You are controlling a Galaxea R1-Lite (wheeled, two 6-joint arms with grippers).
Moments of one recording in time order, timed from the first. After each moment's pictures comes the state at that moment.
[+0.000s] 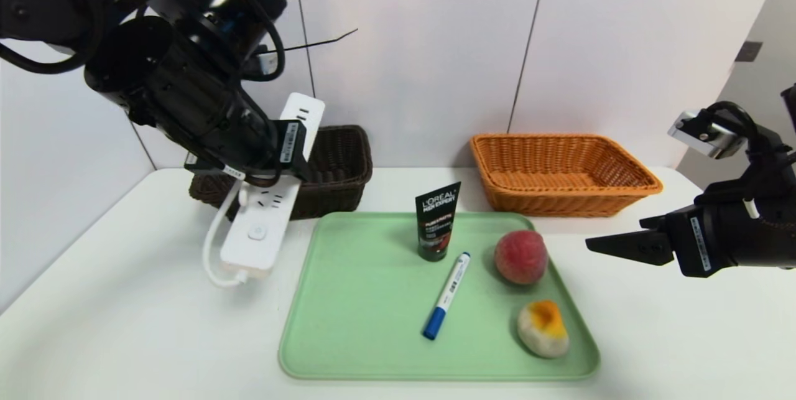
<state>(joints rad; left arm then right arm) -0.55 1.81 -1.93 1.01 0.20 -0.40 0.25 1.35 -1.00 0.34 0.20 -0.04</state>
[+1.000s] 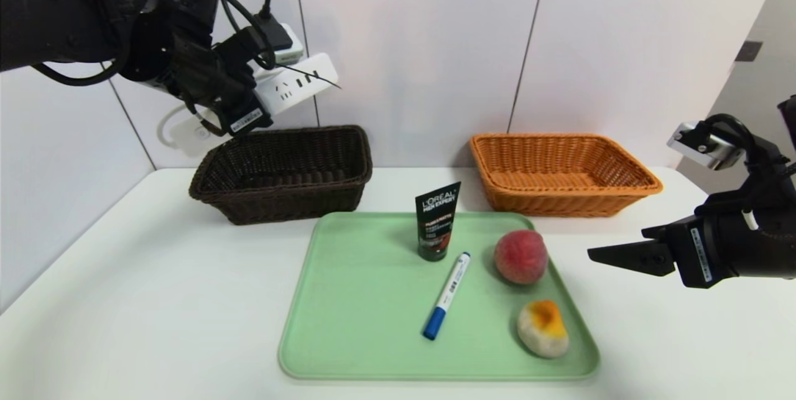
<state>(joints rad) -0.29 1.89 -1.93 0.55 0.22 0.81 0.25 1.35 -0.97 0.34 0.19 -0.04</state>
